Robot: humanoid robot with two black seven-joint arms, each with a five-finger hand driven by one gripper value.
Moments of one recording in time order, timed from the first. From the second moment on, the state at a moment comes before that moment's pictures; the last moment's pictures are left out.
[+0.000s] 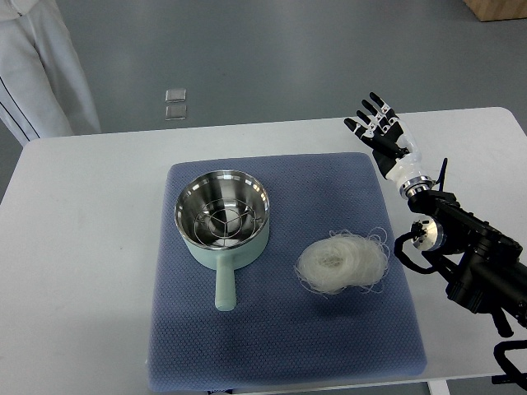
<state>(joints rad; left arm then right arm) -0.01 0.00 -0.04 -0.16 0.01 -0.02 0.16 0.65 -0.10 0.79 0.63 -0.28 0.10 0.53</state>
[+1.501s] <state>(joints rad) -0.02 0.00 -0.04 -0.16 0.01 -0.01 0.16 0.71 -0.16 0.77 0.64 -0.32 0.11 0.53</state>
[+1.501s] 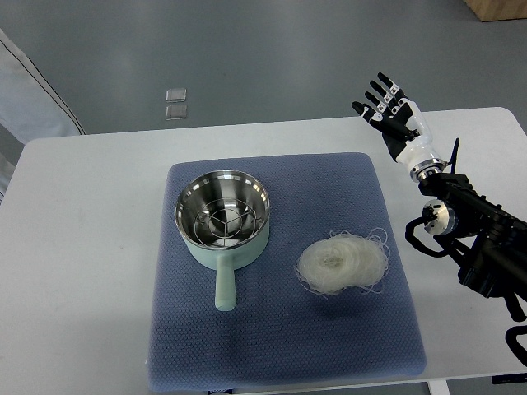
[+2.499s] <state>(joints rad) -0.02 0.00 -0.04 -0.16 0.01 -0.01 0.16 0.79 -0.76 0.55 1.30 -1.46 0.60 0.54</state>
